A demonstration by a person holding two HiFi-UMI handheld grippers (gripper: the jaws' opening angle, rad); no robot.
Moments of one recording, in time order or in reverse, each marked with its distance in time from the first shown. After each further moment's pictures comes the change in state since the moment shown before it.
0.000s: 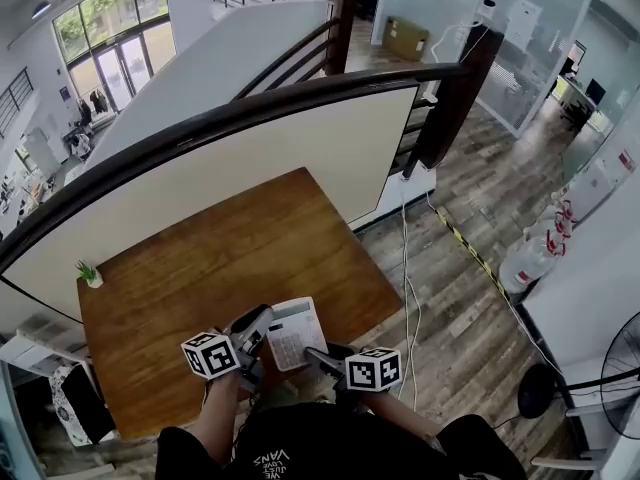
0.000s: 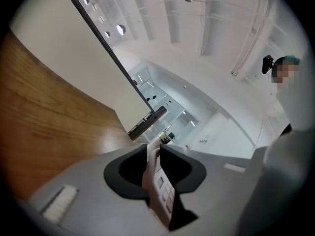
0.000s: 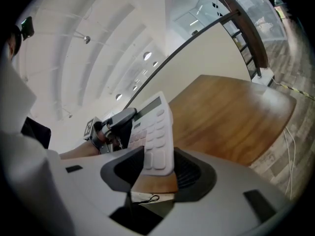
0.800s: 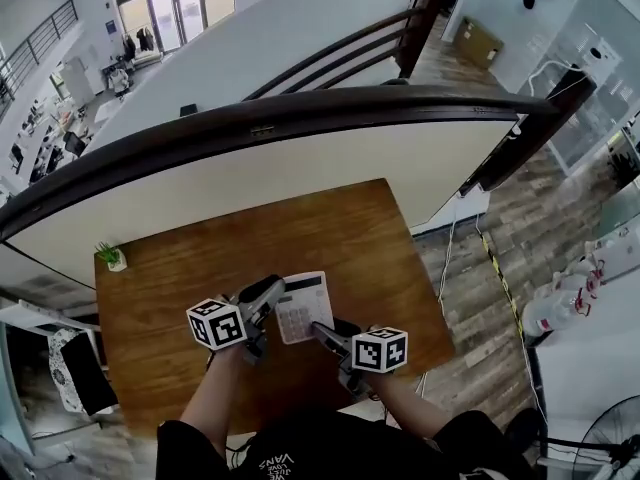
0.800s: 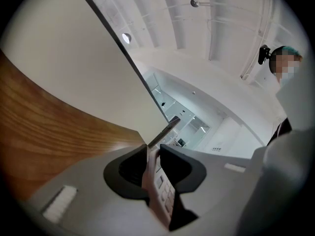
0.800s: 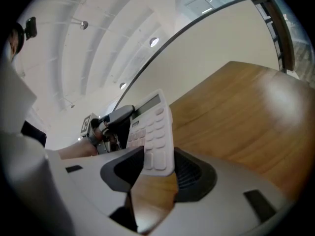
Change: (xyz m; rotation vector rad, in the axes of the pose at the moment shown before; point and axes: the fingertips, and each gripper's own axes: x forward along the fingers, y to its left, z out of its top) left arm -0.010 0.157 0.130 0.015 -0.065 0.089; right arm 0.192 -0.006 0.088 -0.075 0.127 0.055
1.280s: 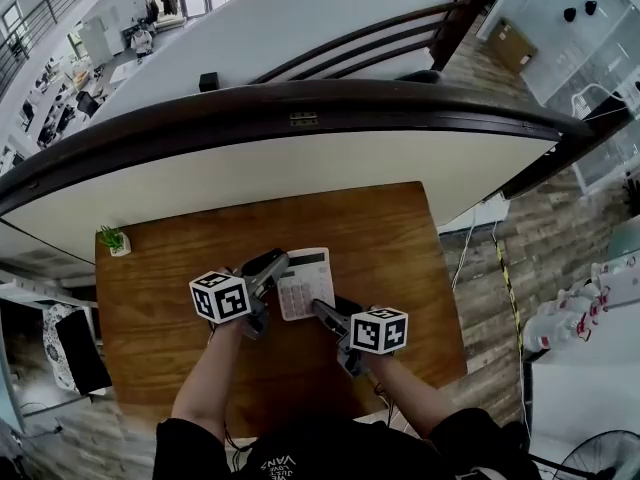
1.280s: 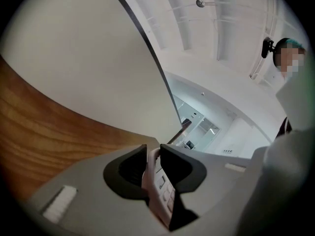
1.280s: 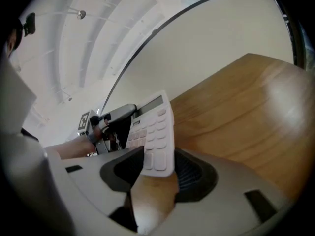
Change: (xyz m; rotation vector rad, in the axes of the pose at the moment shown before) left arm 0.007 0.094 0.037 -0.012 -0.022 0.097; right arm 0.089 -0.022 0.035 -0.046 0.080 -0.008
